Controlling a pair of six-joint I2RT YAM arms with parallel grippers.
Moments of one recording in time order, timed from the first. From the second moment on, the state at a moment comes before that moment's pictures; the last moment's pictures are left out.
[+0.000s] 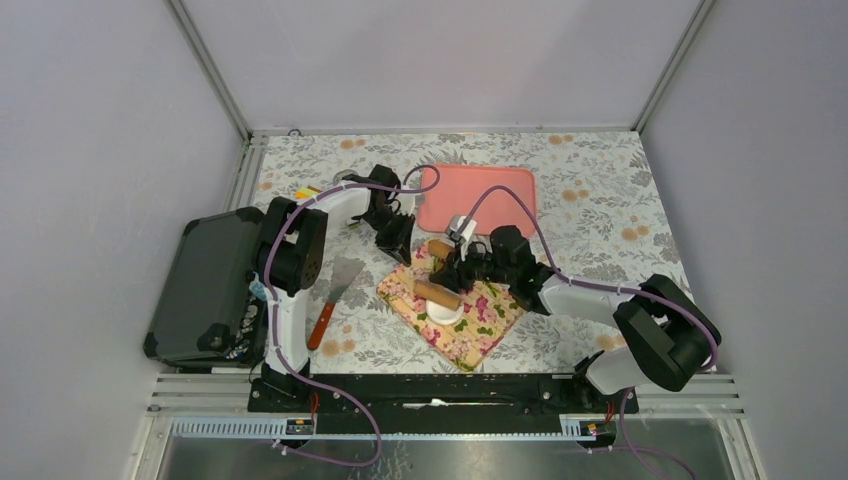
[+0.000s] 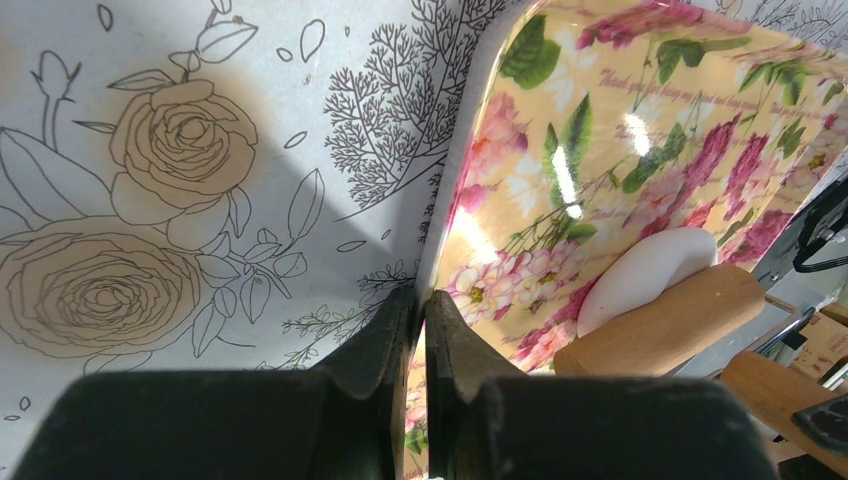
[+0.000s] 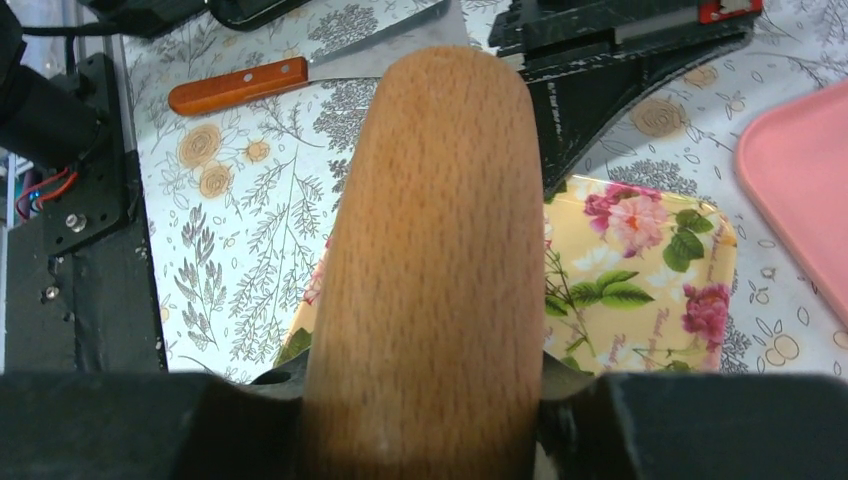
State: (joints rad) left arm -0.38 2.09 1.47 -0.78 0.54 0.02; right arm 0.70 1.45 0.58 0.47 -0.51 0.05
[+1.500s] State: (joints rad) left arm -0.34 2.09 1.46 -0.75 0.53 0.00; right arm 0.69 1.27 0.52 0.18 -0.67 -0.18
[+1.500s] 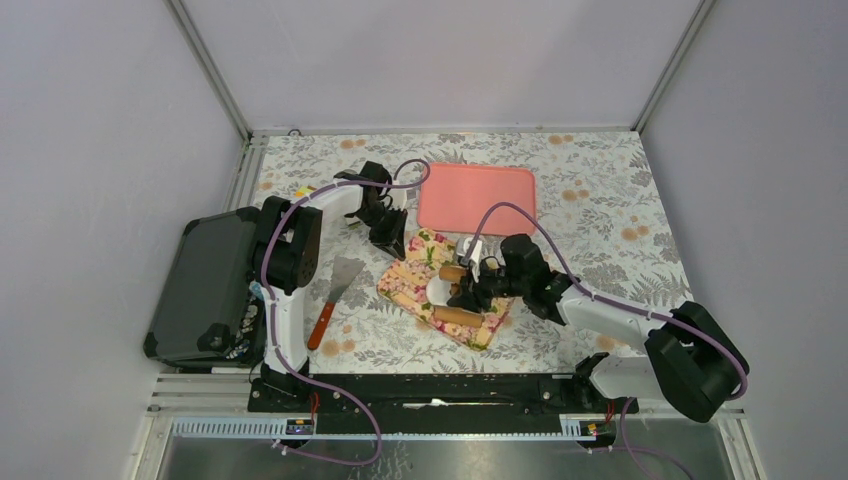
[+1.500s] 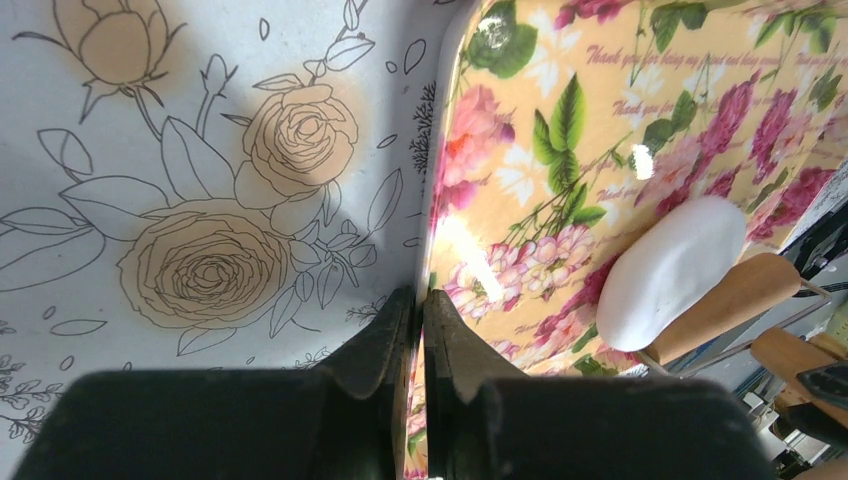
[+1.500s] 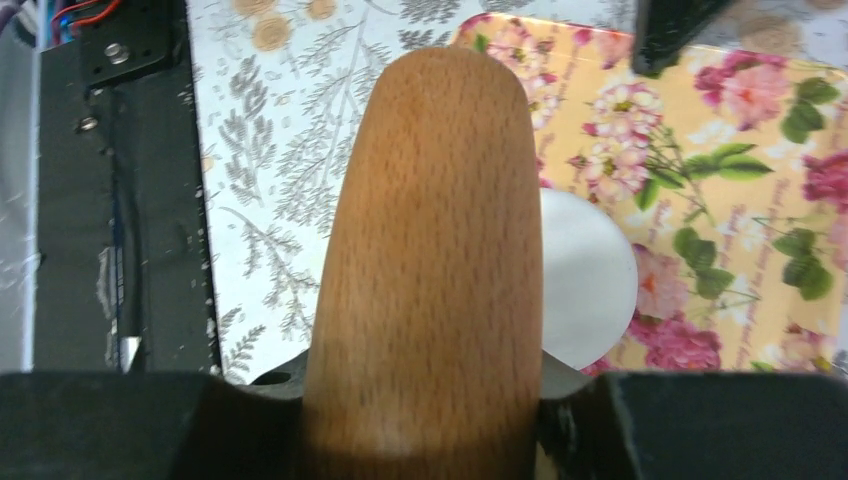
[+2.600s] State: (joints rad) left arm -0.33 2.09 1.46 -0.73 0.54 0.00; right arm 0.64 1.30 0.74 0.14 -0.70 -0.14
